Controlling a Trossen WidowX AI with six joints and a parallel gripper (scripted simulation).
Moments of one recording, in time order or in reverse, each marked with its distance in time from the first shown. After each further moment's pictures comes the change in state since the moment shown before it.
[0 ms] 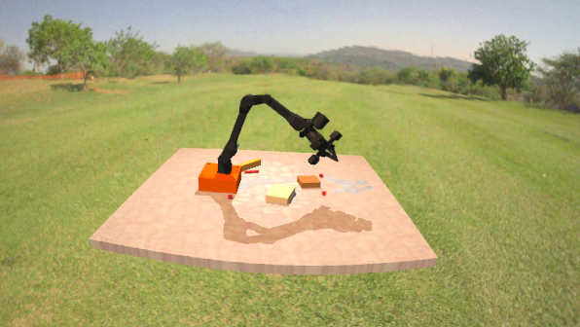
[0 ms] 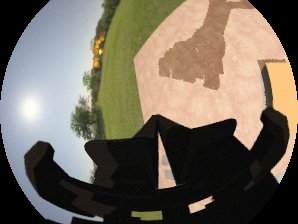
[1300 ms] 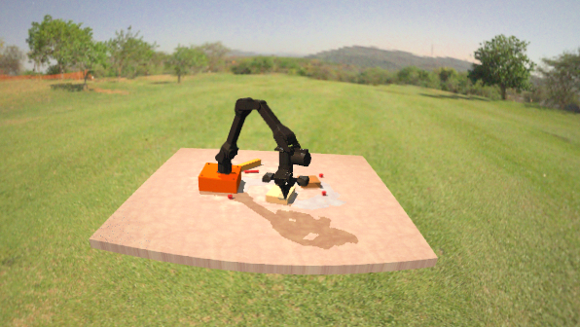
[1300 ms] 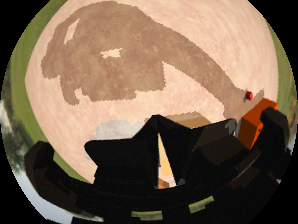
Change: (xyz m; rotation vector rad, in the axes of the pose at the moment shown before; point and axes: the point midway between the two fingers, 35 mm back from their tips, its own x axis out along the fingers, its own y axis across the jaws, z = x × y) arm -0.004 -0.222 0.139 -0.082 0.362 -0.896
